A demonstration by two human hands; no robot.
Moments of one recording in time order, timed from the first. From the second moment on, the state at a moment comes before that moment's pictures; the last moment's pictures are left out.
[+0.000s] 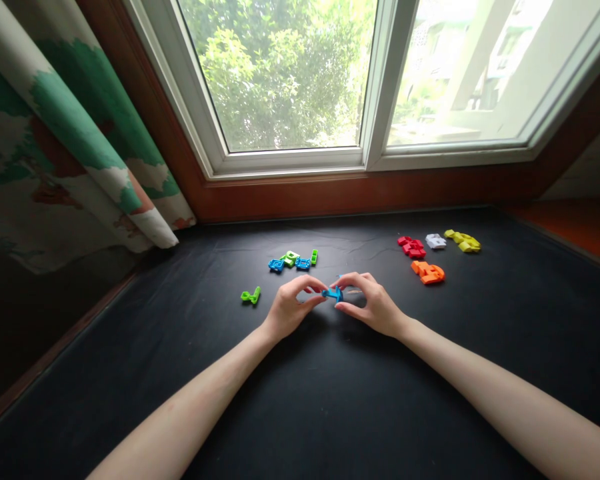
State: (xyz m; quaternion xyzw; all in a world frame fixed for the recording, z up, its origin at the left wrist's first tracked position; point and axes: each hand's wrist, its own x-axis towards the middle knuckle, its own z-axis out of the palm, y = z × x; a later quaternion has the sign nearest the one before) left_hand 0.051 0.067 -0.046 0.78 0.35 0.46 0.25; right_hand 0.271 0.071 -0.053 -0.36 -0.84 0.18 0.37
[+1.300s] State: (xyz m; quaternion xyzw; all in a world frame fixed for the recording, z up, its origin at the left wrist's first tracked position) left_hand 0.053 0.066 -0.053 0.87 0.37 0.31 0.06; right_hand 0.304 0.118 -0.075 -0.57 -0.75 0.05 0.33
